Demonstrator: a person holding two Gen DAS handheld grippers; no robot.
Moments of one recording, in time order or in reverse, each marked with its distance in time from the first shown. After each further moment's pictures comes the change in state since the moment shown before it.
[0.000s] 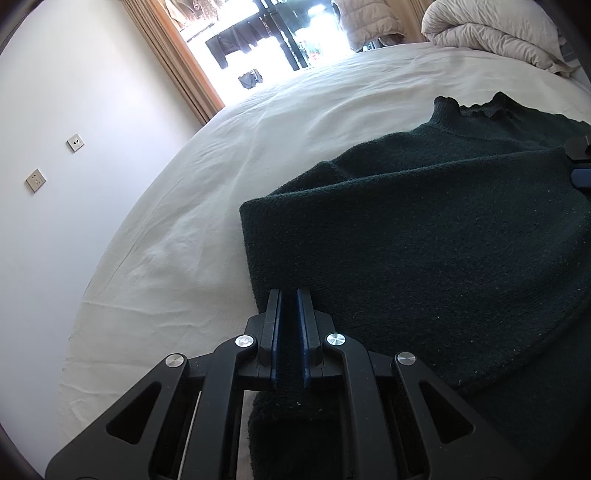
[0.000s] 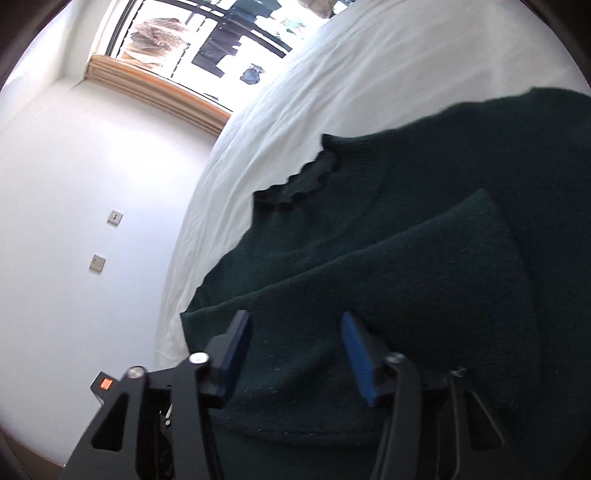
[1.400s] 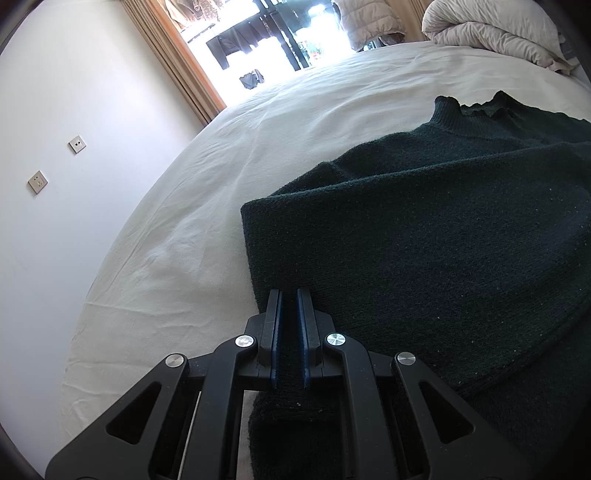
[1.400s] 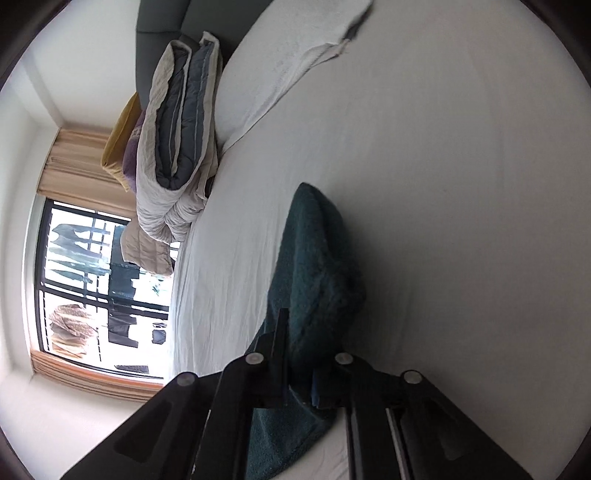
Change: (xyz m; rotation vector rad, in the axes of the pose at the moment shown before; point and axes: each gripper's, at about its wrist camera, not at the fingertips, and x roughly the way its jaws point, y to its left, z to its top) left arm 0.000 -0.003 0.002 0.006 0.001 0.018; right arm -0.384 -0.268 -0.008 0.605 -0.763 -0.295
